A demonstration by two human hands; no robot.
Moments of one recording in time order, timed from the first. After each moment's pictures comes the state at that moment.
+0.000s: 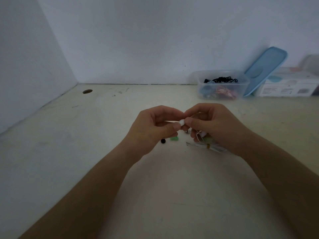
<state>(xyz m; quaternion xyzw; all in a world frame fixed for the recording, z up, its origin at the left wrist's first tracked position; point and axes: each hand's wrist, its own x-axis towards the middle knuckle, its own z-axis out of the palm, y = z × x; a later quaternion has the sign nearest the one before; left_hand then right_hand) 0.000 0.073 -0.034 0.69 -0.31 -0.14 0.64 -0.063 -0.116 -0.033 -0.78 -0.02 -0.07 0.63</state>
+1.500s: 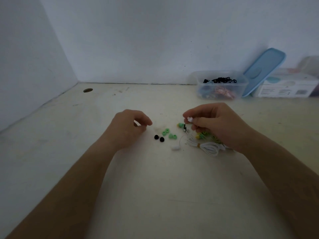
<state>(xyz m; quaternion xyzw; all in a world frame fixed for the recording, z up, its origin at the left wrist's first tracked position) 0.047 0.111 -0.047 0.92 -0.25 0.03 0.29 -0.064 -0.126 -0.033 -0.79 0.01 -0.08 0.61</state>
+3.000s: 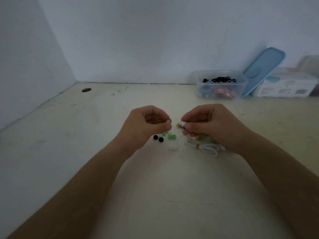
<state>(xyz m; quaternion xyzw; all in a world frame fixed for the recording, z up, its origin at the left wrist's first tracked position) 0.014 0.080 -0.040 0.75 -0.27 -0.08 0.60 -0.063 -0.122 -0.037 -0.75 -0.02 -0.06 0.65</state>
